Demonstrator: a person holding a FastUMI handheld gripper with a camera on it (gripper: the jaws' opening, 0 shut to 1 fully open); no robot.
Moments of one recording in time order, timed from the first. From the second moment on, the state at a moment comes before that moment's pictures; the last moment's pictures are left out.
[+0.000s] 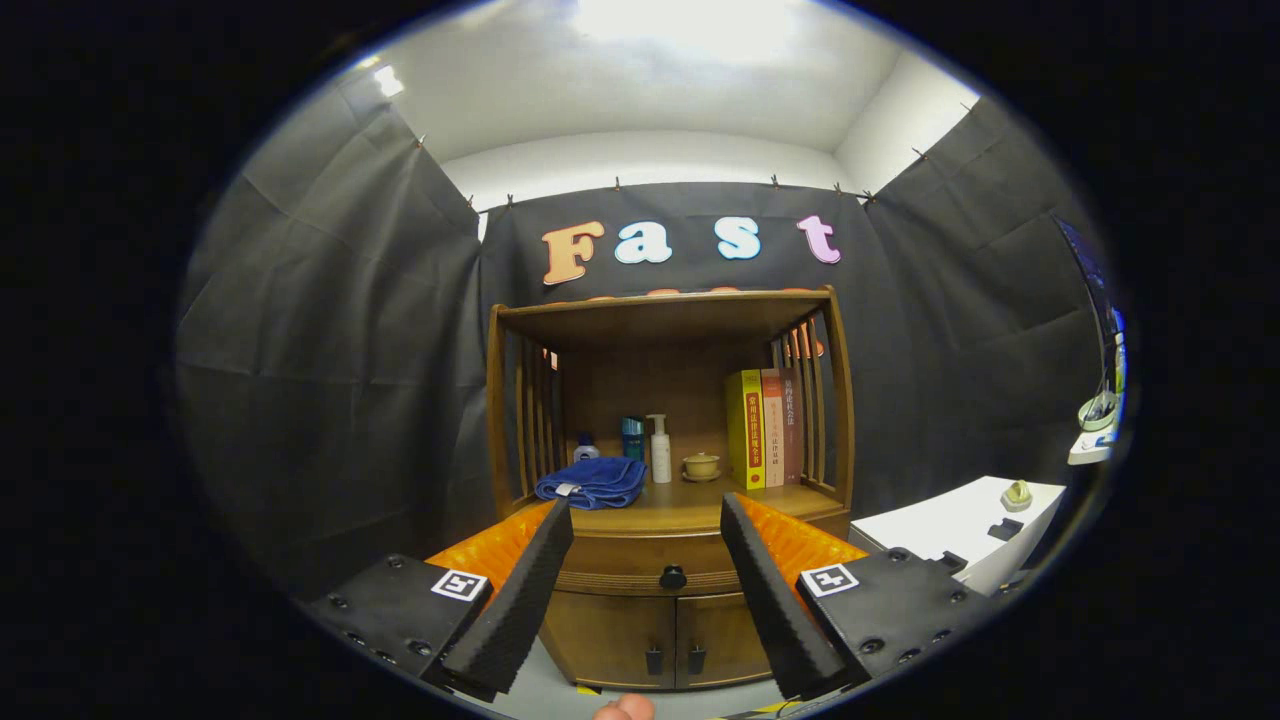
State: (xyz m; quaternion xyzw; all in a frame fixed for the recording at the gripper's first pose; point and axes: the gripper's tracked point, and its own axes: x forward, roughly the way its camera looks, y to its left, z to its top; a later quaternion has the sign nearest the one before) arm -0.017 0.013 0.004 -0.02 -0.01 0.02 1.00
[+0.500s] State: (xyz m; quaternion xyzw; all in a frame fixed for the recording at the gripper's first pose) arm -0.016 0.015 0.007 -0.03 -0.01 0.02 1.00
